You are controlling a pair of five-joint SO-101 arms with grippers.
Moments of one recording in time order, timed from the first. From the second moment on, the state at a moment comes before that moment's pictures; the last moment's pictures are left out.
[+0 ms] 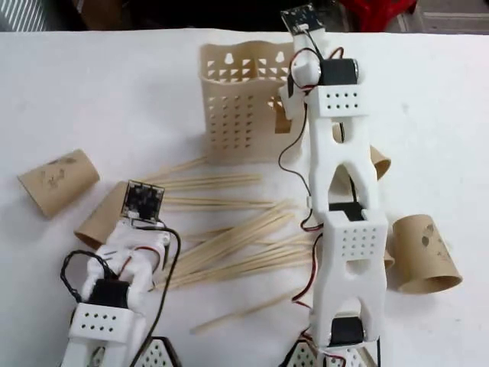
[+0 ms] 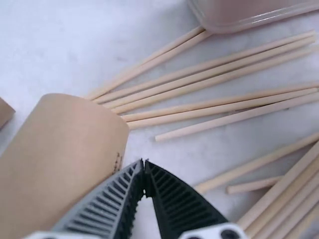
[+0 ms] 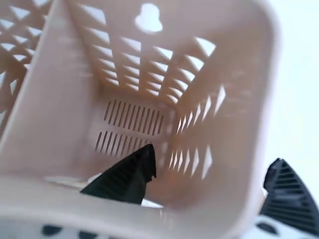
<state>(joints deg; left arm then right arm) -0.7 -79.4 97.7 38.2 -6.4 -7.9 42.1 -53.6 89.6 16.0</state>
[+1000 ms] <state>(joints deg) -0.7 -79.4 97.7 38.2 -6.4 -9.1 -22.8 53.6 11.2 27.5</state>
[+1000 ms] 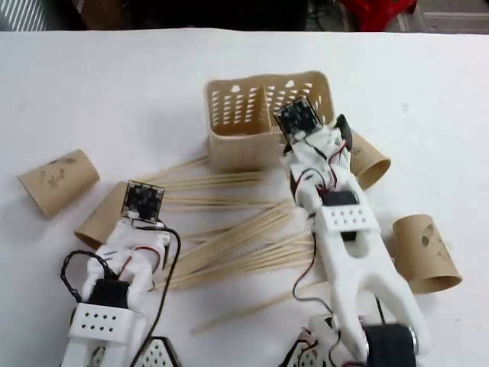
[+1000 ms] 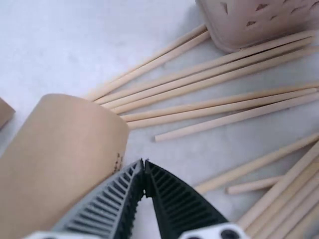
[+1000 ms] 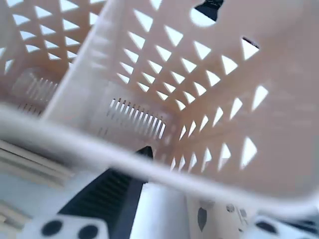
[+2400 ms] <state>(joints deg) -0.7 -79.4 97.7 38.2 -6.4 -6.7 -43.1 15.0 67.9 24.1</state>
